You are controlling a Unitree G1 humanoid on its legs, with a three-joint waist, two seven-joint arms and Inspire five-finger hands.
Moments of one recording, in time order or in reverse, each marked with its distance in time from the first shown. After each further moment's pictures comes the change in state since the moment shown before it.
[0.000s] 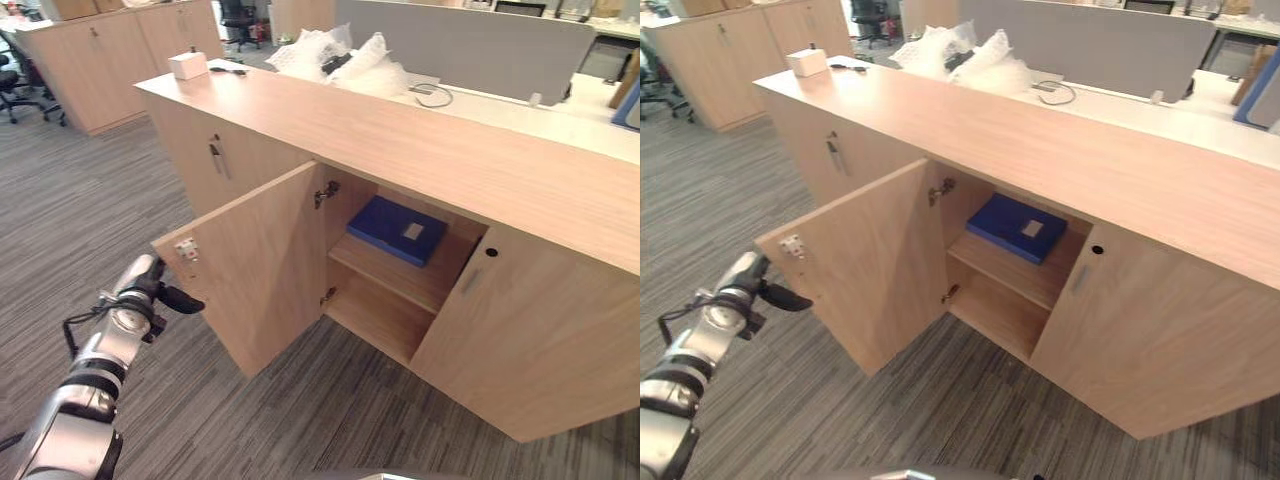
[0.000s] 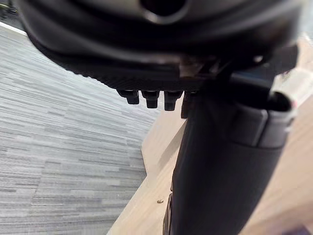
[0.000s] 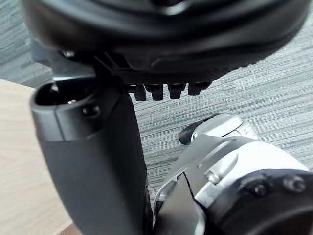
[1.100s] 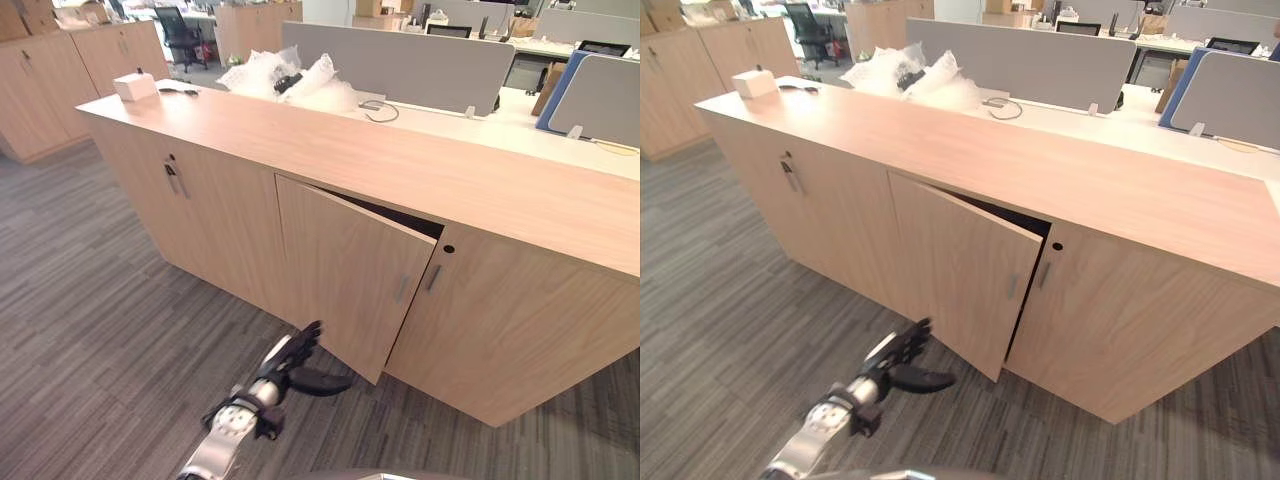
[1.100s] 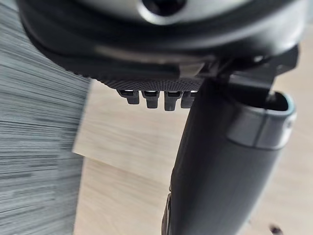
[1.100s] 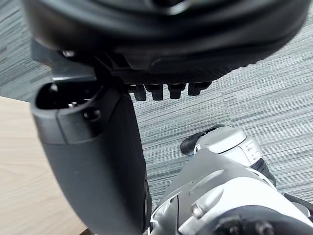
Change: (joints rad) left arm 0.483 -0.457 0.051 -0.147 -0.366 -0.150 -0.156; right arm 0.027 0.001 0.081 -0.005 -0.079 -0.016 -0.004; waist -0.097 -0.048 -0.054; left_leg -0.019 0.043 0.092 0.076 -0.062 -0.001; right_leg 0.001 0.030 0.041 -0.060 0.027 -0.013
